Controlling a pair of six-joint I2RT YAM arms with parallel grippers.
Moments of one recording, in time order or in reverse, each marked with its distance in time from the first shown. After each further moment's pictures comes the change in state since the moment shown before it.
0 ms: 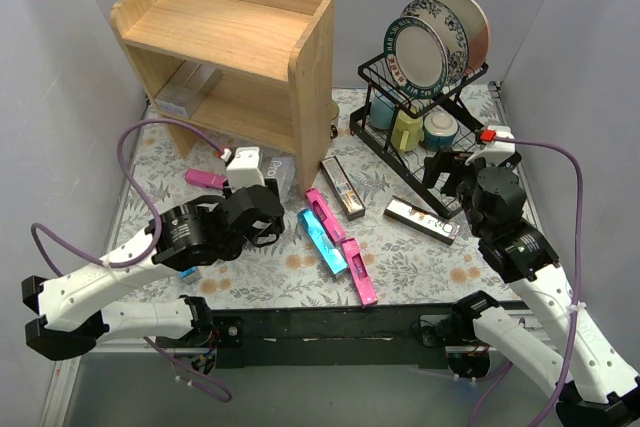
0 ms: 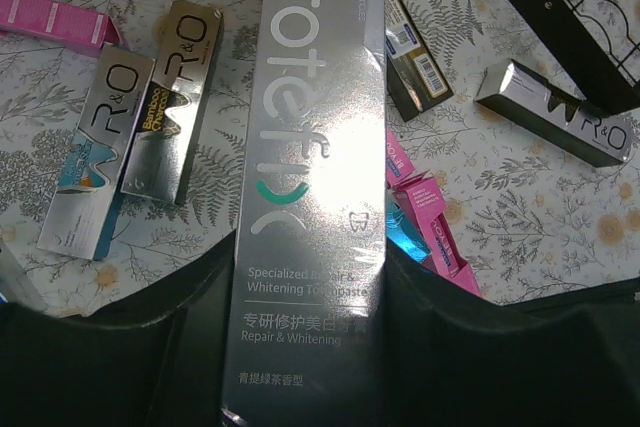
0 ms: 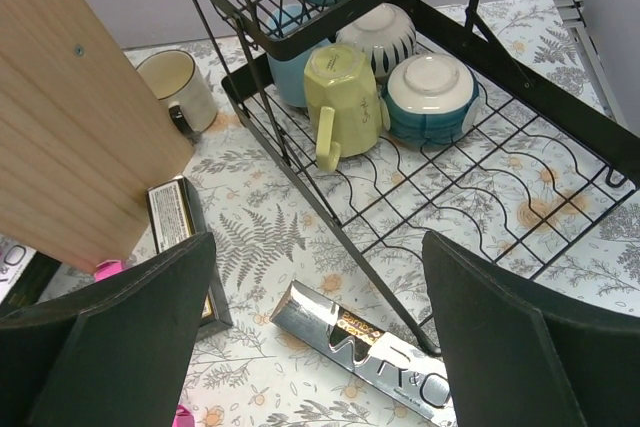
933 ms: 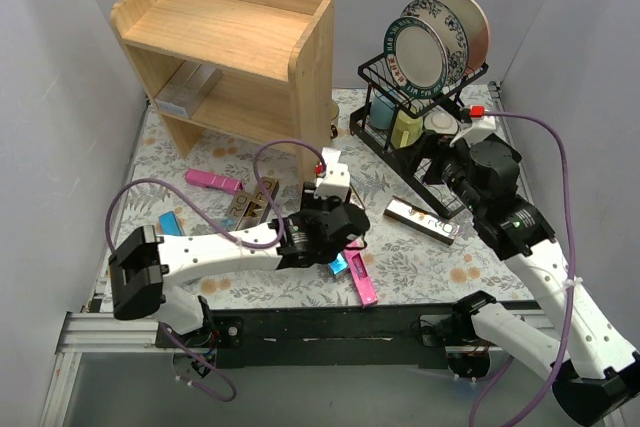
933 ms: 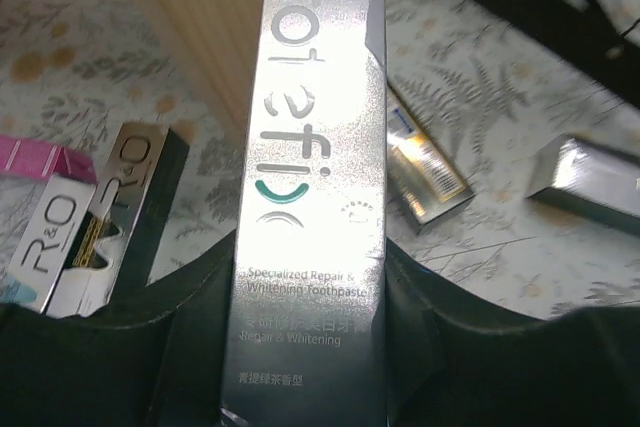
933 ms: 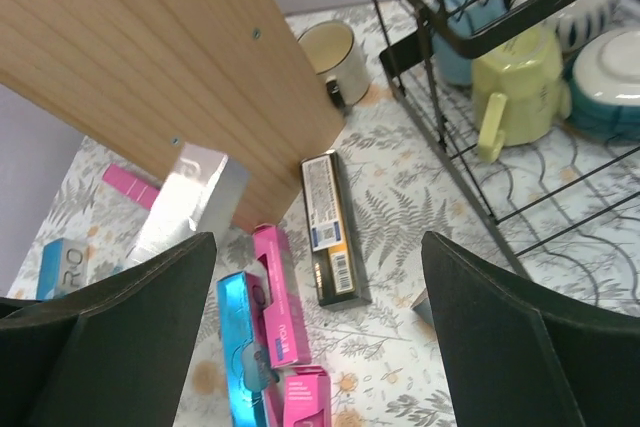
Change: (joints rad) left arm -0.101 0.476 -0.164 0.603 -0.365 0.208; right arm 0.001 0.170 0.157 -0.035 -0.319 0.200
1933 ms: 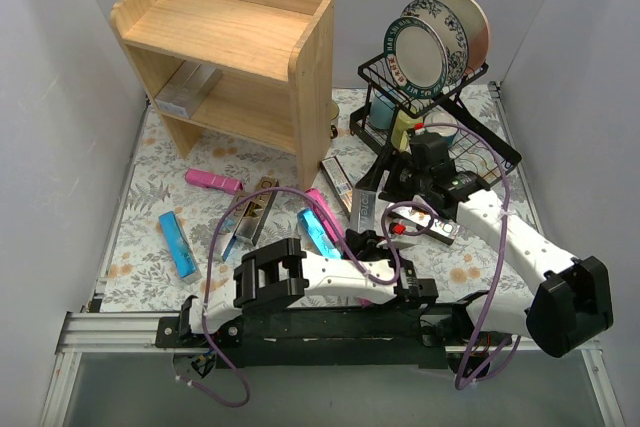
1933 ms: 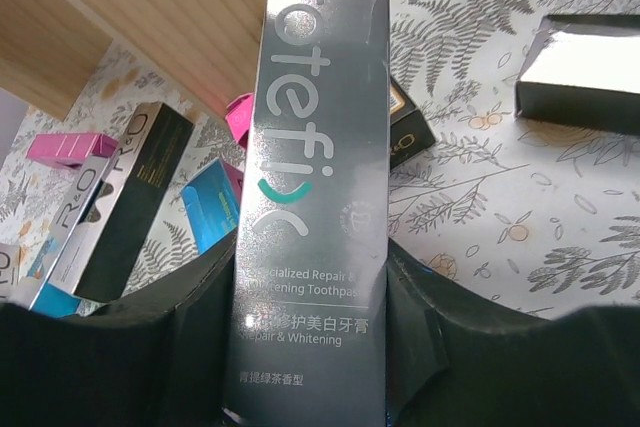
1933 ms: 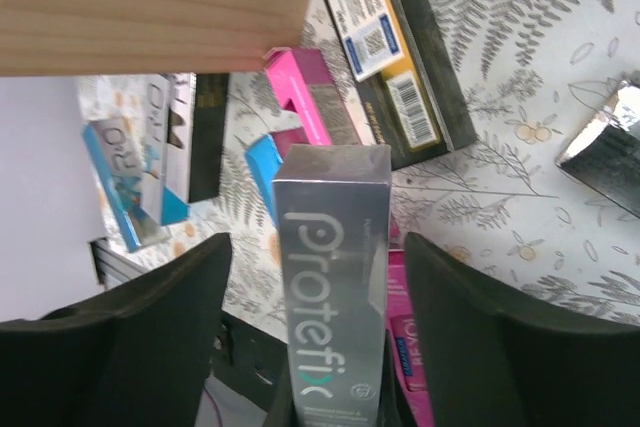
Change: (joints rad) left arm -0.242 0.722 0.646 -0.869 -0.342 -0.664; right arm 0.005 0.391 -0.060 -0.043 -0.301 0.361
